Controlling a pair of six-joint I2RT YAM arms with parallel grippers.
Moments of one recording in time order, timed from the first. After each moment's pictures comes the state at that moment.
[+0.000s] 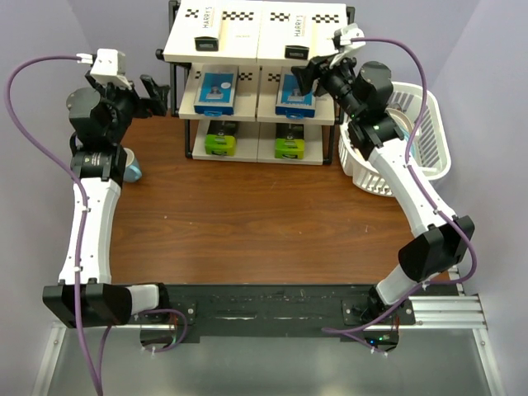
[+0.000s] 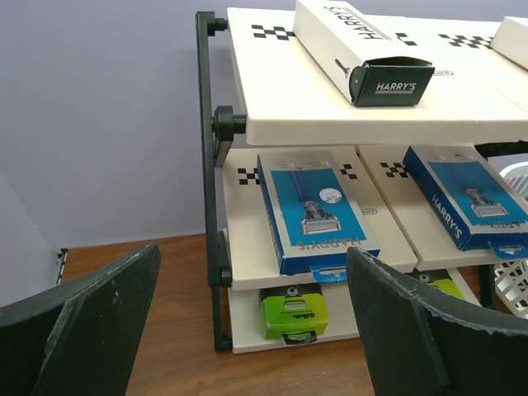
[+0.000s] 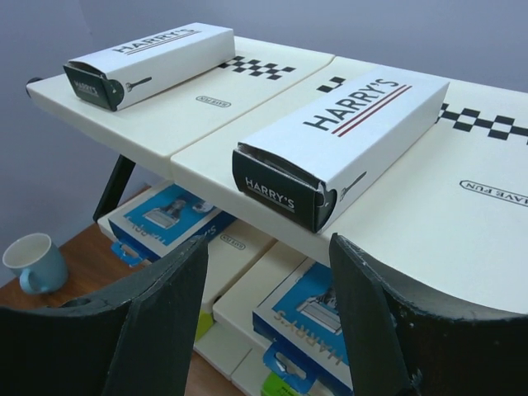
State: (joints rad) left arm 0.07 1.26 1.44 -0.11 0.26 -0.11; right arm 0.36 1.61 1.71 0.07 -0.20 0.07
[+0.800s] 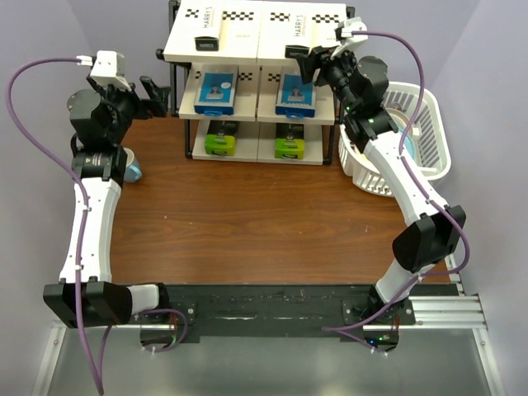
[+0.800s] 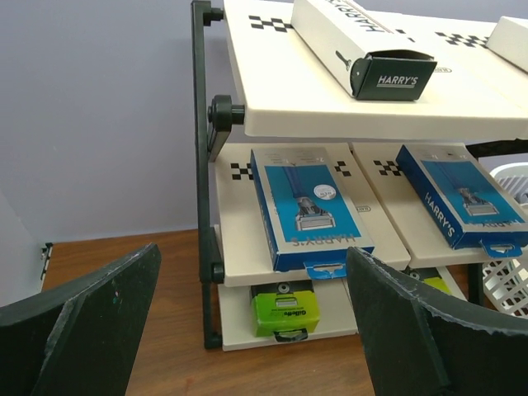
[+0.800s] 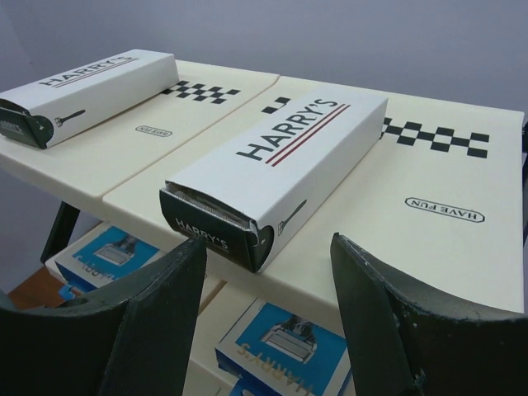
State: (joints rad) left arm 0.08 1.26 1.41 -0.09 0.28 -0.14; right arm 0.35 1.69 1.77 0.13 -0.09 0.07
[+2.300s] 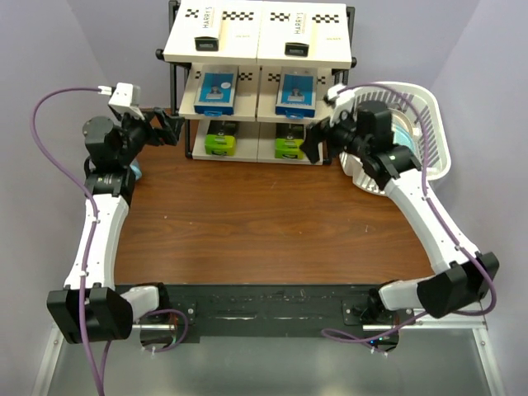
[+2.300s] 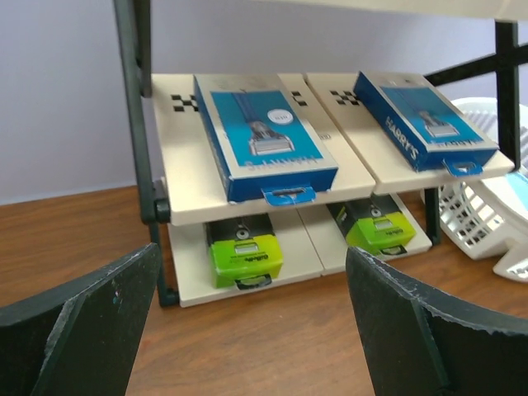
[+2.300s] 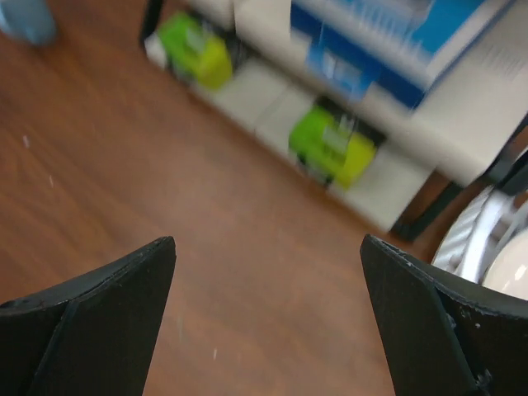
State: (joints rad) left arm 0.09 1.17 1.13 0.03 0.43 -0.17; right arm 0.35 1.34 1.43 -0.42 -0.25 -0.06
